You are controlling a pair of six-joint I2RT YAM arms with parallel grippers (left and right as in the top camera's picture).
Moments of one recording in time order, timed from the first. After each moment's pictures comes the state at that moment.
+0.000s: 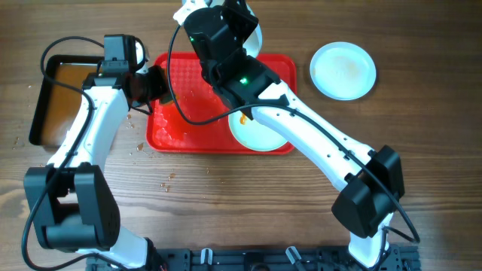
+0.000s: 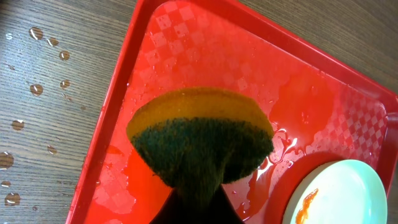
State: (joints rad) left arm 0.00 1.74 1.26 -0.60 0.21 -0.38; right arm 0.77 1.99 1.86 -0.19 0.94 -0.85
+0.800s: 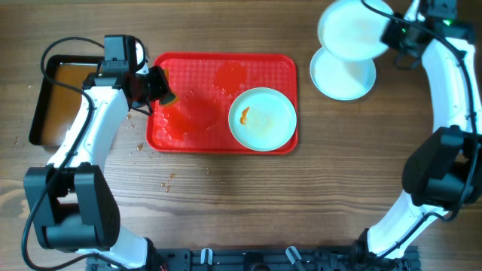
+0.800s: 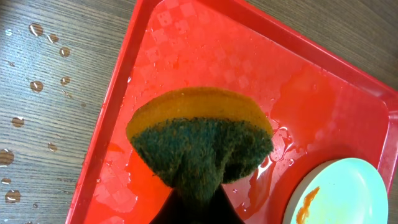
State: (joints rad) left arm 0.00 1.74 1.26 -0.61 0.21 -0.38; right arm -0.21 1.99 1.77 -0.75 -0.04 0.24
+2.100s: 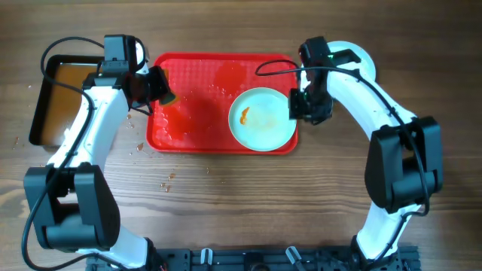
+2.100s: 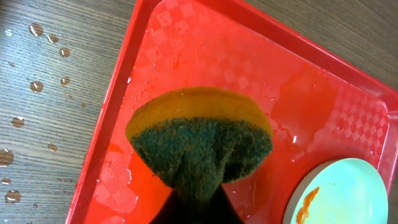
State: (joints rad) left arm 0.00 1.74 1.26 -0.61 0.21 -0.38; right arm 0.26 1.99 1.48 -1.03 -0.17 0.33
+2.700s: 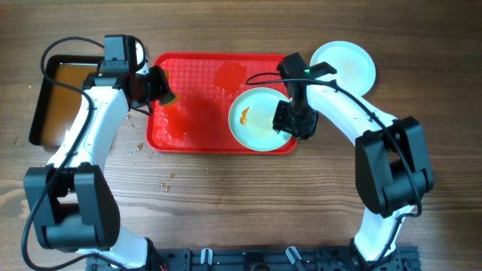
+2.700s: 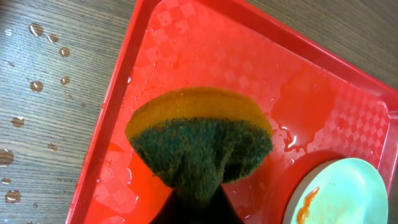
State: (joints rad) left arm 0.00 1.74 1.26 -0.61 0.21 -0.38; right arm 0.39 1.99 1.41 -1.03 -0.14 0.68
